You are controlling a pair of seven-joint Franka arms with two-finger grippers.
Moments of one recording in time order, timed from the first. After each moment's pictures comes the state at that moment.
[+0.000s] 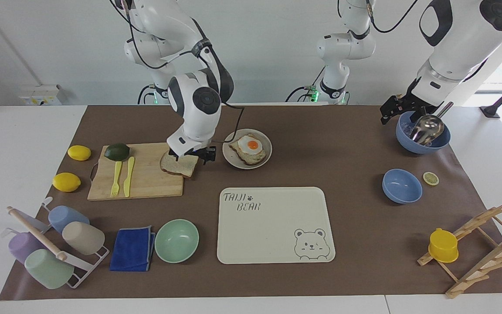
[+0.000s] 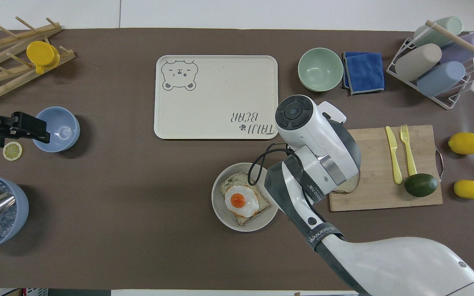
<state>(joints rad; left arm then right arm) -0.03 0.00 -0.04 -1.62 -0.04 1.50 -0.08 0.52 0.34 -0.09 -1.86 -0.29 1.87 0.62</state>
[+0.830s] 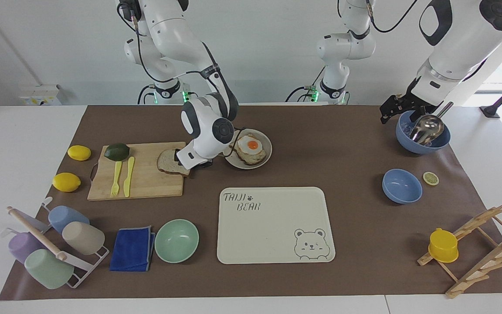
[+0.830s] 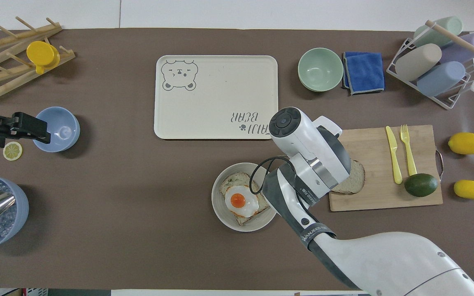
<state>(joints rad) -0.03 0.00 -0.04 -1.62 -0.04 1.50 -0.08 0.53 0.36 -0.09 -1.91 -0.30 1.79 0.63</state>
